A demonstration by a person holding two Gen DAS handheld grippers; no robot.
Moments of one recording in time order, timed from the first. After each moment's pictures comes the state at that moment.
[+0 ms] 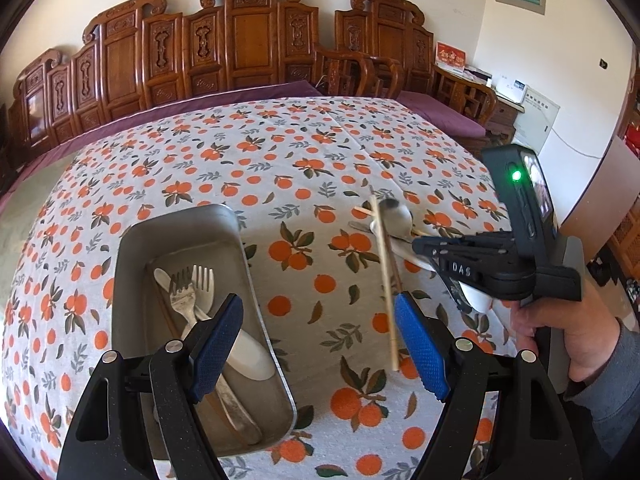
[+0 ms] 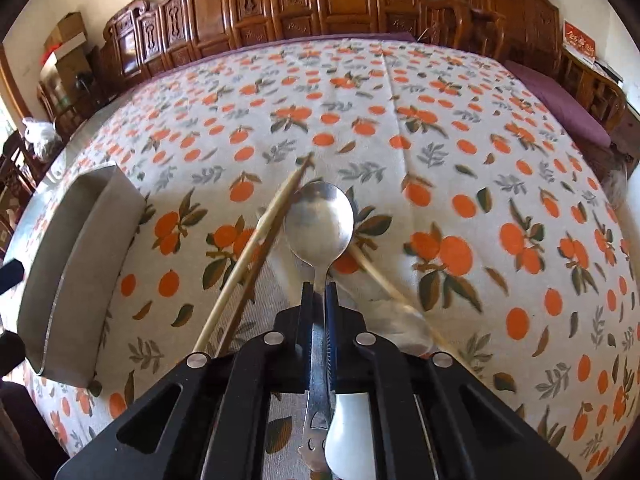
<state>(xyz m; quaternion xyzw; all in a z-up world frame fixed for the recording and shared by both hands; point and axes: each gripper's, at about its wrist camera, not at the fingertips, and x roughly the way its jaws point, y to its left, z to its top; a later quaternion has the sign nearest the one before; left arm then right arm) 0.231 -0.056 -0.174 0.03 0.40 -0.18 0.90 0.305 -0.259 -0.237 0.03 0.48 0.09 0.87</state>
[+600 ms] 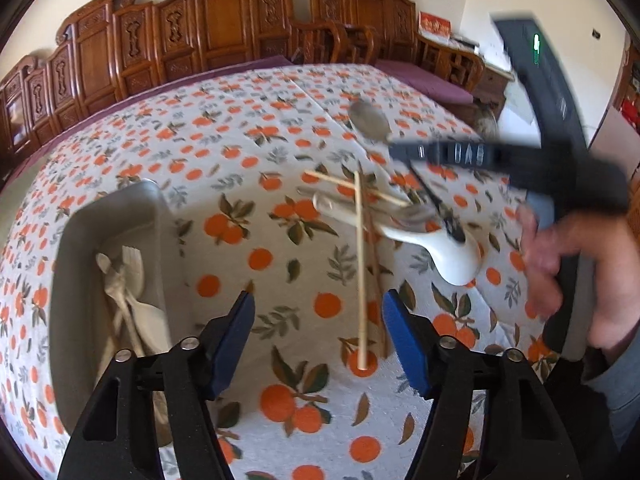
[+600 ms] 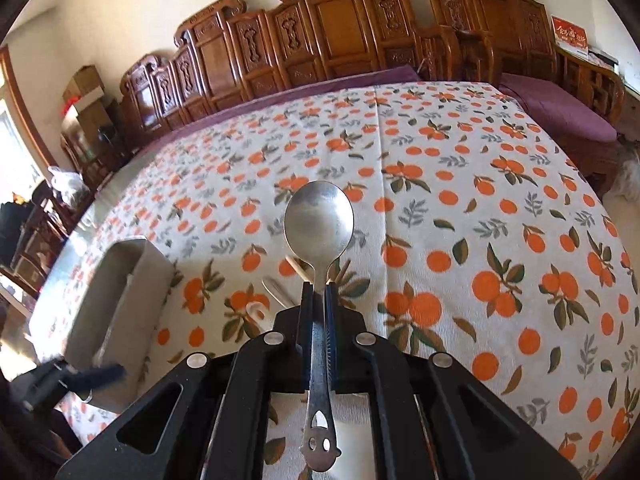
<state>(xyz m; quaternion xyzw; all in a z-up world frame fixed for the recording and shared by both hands) 0.230 -0.115 -0.210 0.06 0.44 -0.19 0.87 0.309 -0.302 -0.201 0.10 0.42 0.13 0.89</state>
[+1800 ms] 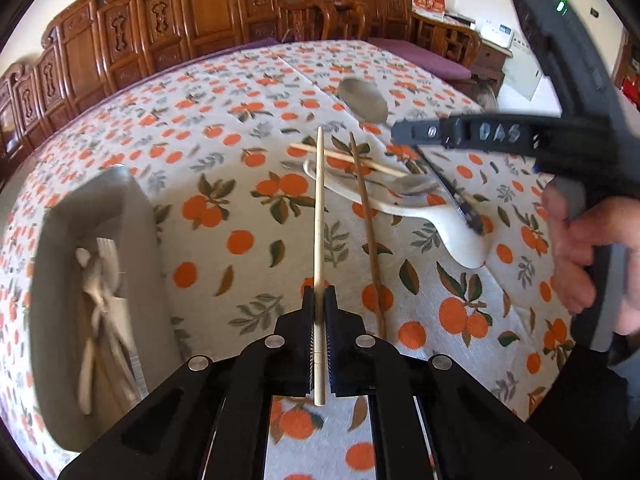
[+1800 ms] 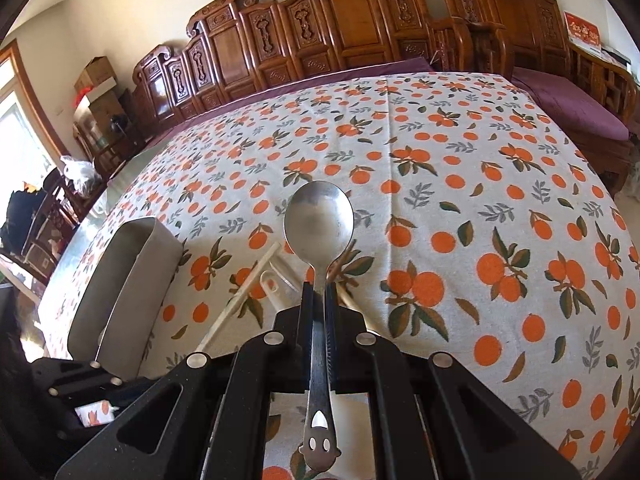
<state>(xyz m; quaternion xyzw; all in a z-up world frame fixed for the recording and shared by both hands) 0.231 -0.125 -0.225 0.09 0.46 -0.20 0.86 0.298 -0.303 -0.210 0.09 0.43 0.16 0.88</state>
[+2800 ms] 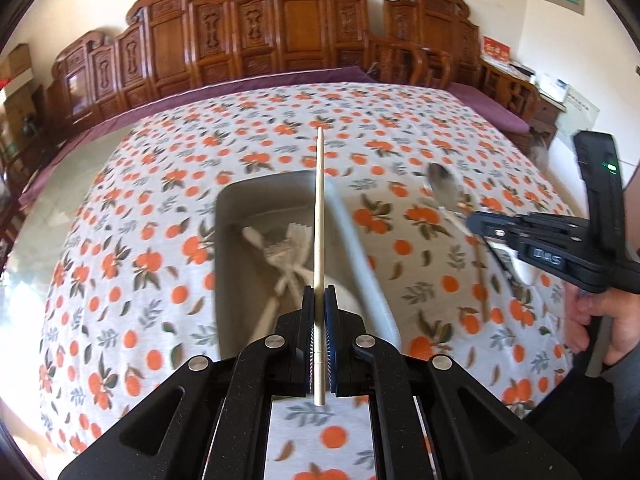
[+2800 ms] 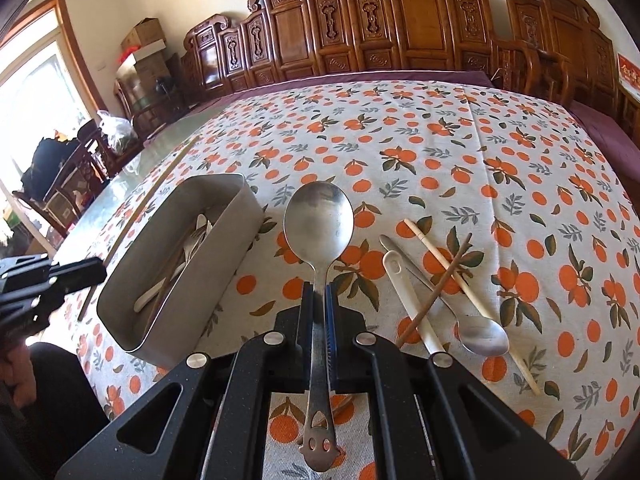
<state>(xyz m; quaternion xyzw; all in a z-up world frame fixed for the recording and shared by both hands) 0.214 0.010 -0.169 0.04 0.44 -0.09 0.89 0.271 -0.224 -0.199 0.03 0.43 0.23 0.87</state>
